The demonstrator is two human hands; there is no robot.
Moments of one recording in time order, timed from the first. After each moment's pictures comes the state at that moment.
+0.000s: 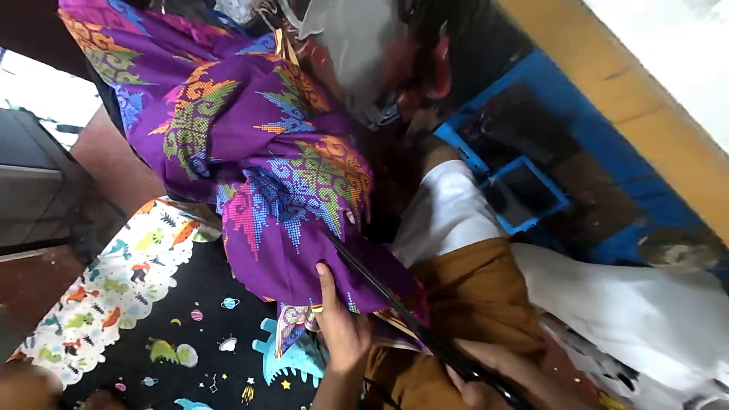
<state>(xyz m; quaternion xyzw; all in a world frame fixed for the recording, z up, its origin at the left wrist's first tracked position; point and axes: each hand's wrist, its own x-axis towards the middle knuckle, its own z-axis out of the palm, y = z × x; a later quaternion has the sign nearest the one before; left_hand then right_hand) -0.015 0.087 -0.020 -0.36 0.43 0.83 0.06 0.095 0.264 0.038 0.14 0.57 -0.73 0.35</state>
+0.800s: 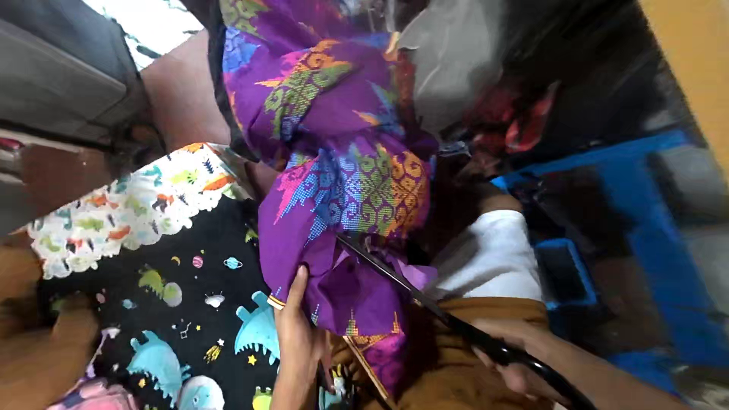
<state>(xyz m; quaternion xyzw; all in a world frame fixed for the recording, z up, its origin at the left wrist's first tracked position) -0.022 0.001 0.005 -0.38 0.49 0.78 -0.04 -0.002 0.305 0.007 -0.01 0.59 -0.61 0.52</state>
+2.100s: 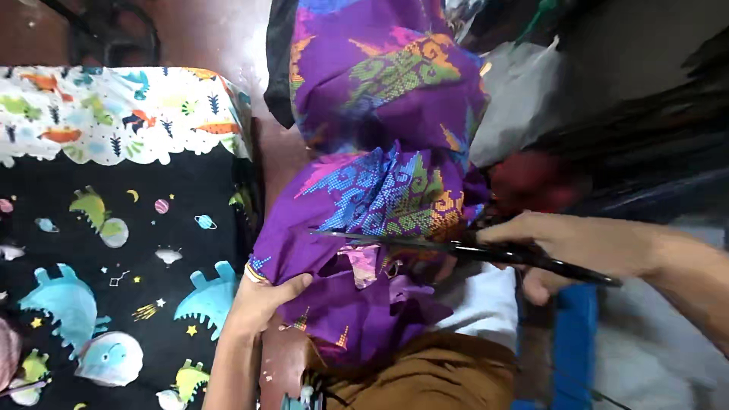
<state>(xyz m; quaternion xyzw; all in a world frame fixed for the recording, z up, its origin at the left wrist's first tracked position) -0.017 -0.097 -0.029 -0.25 0.59 0.76 0.02 -0.235 0.244 0.021 -0.26 0.70 -0.28 0.60</state>
